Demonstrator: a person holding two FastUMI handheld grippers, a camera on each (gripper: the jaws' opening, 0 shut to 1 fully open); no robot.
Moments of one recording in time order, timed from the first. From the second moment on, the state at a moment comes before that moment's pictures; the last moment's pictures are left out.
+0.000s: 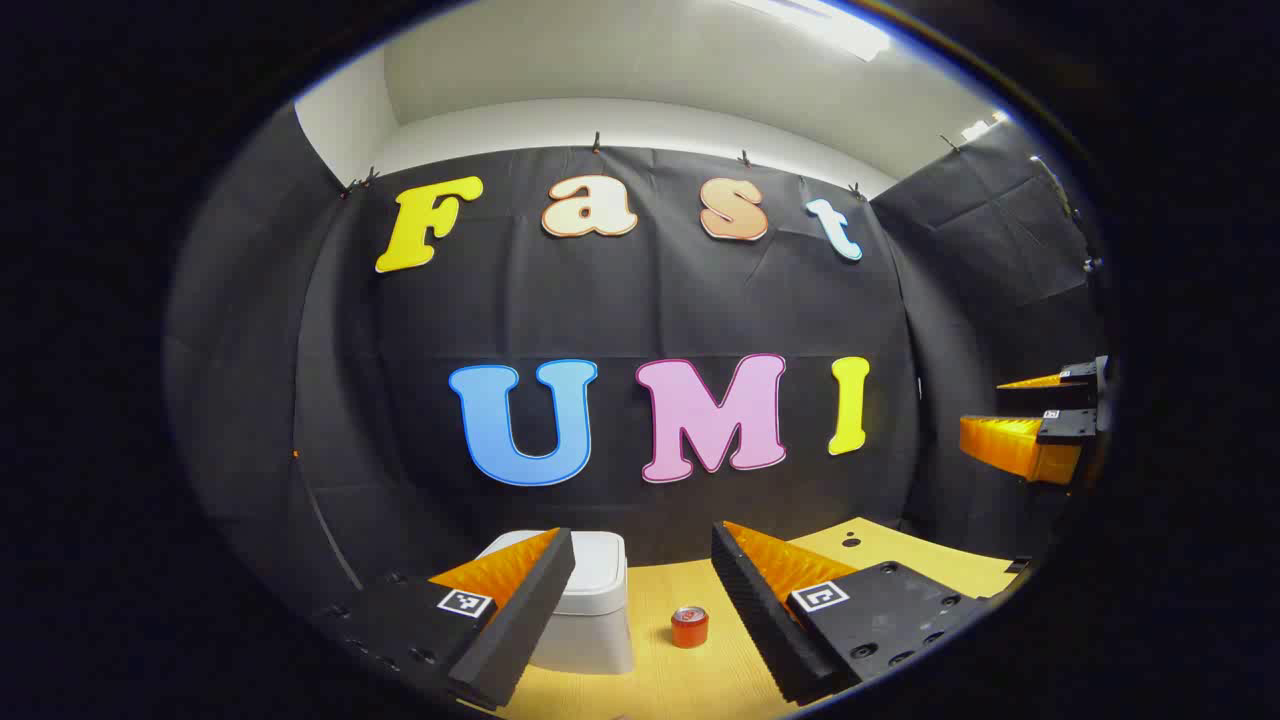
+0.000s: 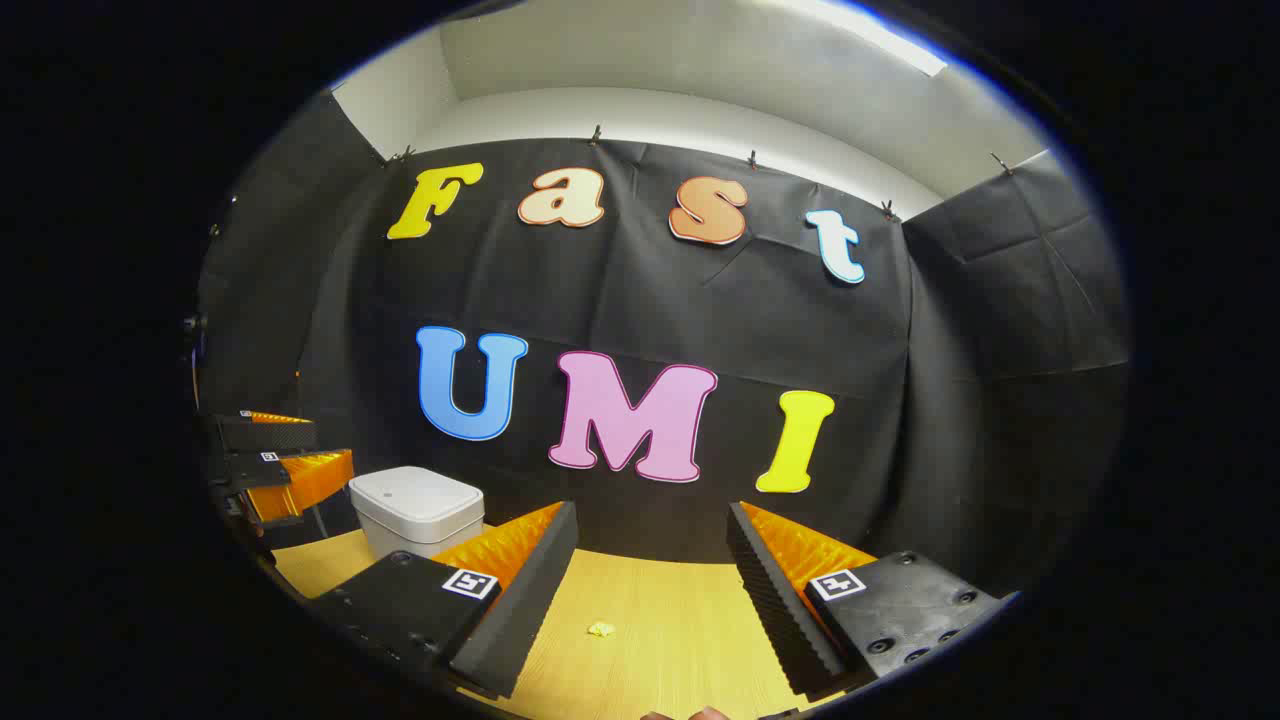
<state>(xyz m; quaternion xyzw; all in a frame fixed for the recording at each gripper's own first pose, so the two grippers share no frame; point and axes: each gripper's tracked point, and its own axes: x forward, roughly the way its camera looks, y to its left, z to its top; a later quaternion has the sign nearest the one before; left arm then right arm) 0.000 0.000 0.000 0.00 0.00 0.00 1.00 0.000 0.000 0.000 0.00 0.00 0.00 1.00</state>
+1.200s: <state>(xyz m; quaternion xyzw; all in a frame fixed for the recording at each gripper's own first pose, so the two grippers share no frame) 0.012 0.010 0.004 0.01 -0.01 -0.03 1.00 0.005 -0.005 -0.010 0.02 0.02 0.00 1.00</state>
